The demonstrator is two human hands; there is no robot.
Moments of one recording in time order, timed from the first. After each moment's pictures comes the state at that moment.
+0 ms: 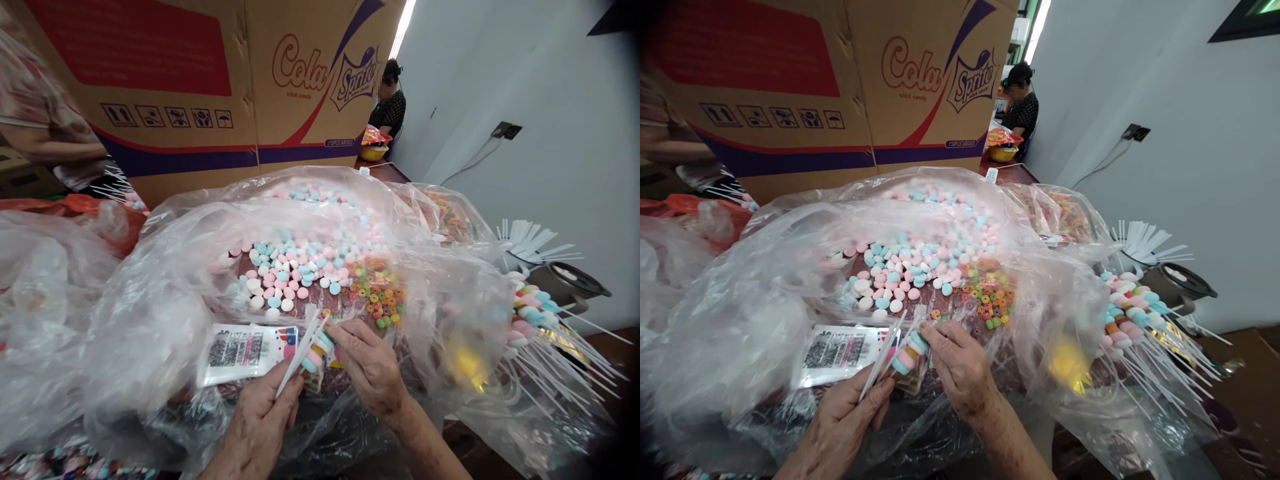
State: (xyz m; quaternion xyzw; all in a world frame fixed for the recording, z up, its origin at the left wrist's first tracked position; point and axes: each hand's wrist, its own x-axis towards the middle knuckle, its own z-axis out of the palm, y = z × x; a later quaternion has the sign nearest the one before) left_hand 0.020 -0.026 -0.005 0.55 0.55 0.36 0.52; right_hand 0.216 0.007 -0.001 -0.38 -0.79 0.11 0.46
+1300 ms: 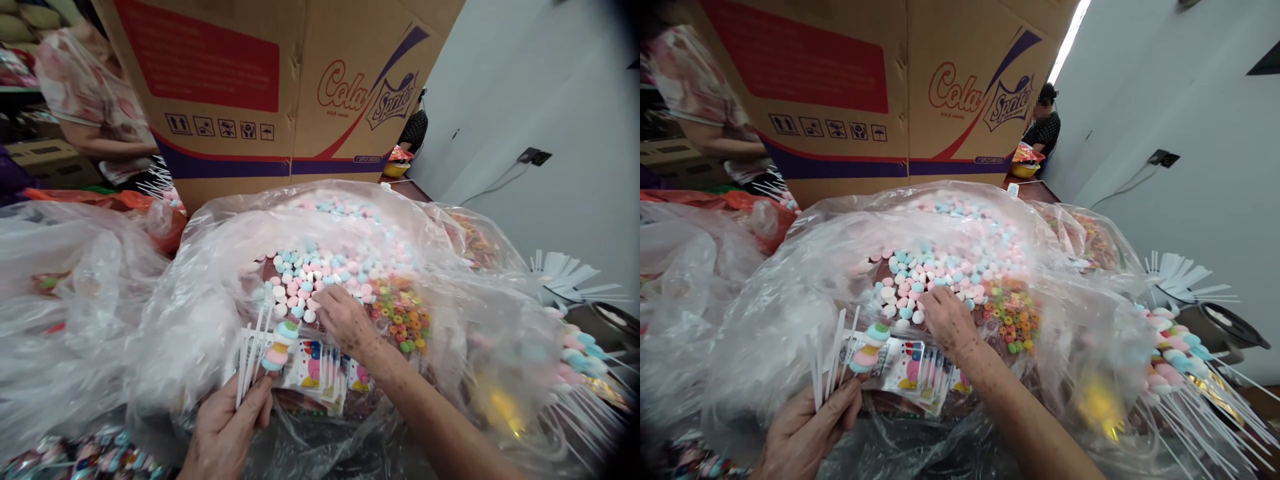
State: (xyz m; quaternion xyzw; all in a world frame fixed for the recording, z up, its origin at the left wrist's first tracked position) left_hand -0.028 -0.026 -0.012 0.34 0.58 0.50 0.54; right_hand 0.168 0.105 -0.004 -0.43 -0.88 0.01 0.21
